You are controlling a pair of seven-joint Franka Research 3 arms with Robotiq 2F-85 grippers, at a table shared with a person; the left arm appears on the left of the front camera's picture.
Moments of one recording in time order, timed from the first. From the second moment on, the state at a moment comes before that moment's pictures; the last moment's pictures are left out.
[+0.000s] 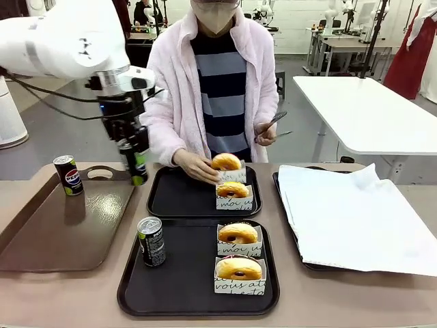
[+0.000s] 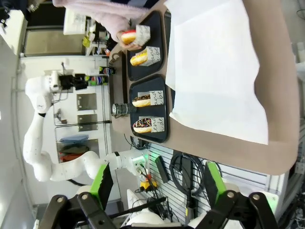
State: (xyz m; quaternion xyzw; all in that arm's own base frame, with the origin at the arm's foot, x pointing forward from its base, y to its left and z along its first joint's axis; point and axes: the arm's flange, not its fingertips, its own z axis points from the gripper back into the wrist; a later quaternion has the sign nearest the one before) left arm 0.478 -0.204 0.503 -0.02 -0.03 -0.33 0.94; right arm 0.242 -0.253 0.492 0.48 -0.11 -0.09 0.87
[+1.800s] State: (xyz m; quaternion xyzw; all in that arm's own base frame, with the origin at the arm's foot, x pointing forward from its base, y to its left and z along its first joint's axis) left arm 0.565 -0.291 0.419 -0.01 -0.01 -0.33 0.95; right arm 0.242 -0.253 0.492 0.48 -0.11 -0.09 0.87
